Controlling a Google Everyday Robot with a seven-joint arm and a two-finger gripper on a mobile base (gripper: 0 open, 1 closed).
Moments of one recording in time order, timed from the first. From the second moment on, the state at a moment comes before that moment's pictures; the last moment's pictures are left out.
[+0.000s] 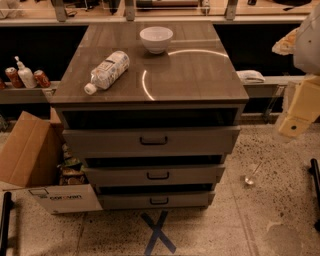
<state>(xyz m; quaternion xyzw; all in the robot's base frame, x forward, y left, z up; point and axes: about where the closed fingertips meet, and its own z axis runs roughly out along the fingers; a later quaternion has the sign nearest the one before) 0.438 -0.213 0.991 -0.60 0.78 -0.05 0.18</state>
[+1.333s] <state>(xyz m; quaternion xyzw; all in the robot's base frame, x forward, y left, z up) 0.414 -0.236 0.869 -0.56 0.81 0.04 0.17</state>
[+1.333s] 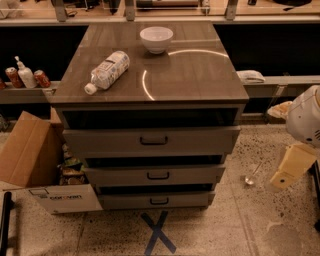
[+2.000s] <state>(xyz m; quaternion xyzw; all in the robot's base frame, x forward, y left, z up) 0.427 -0.235 0.776 -0.55 0.82 0.05 0.15</state>
